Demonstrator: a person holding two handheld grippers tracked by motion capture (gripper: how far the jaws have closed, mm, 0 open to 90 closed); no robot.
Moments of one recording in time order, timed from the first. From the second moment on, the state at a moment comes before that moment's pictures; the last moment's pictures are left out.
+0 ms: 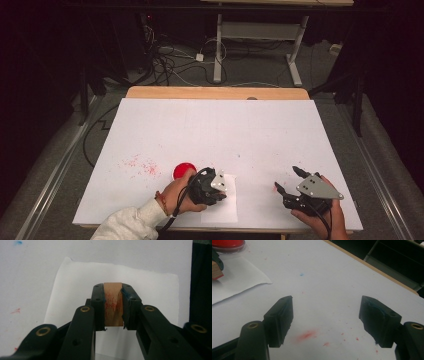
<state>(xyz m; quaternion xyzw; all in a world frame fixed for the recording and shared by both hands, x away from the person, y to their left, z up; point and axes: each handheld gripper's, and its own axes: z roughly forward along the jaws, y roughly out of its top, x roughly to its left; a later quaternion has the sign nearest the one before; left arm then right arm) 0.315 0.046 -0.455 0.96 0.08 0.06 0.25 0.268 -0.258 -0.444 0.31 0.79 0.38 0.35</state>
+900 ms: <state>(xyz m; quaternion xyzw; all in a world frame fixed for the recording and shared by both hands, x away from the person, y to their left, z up) 0.317 0.043 -0.465 0.97 0.08 0.05 0.24 0.267 -0.256 -0.444 0.31 0.80 0.38 0.35</state>
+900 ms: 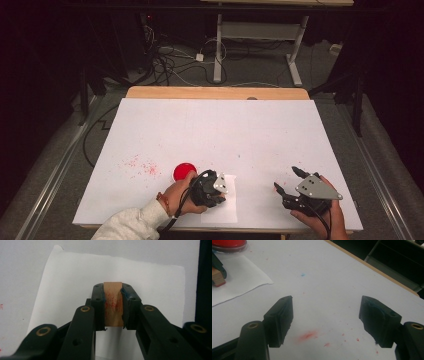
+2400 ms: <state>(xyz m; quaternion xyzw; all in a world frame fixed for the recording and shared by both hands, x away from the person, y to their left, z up) 0.319 0.047 -0.461 0.96 0.08 0.04 0.25 0.266 -0.256 -0.444 0.31 0.80 0.38 0.35</state>
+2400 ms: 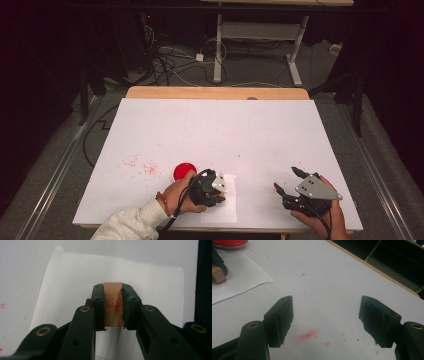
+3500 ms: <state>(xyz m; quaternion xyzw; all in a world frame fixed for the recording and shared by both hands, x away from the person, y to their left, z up) 0.325 0.096 -0.417 0.94 0.12 0.10 0.30 0.266 -0.257 -0.443 0.30 0.80 0.38 0.36</state>
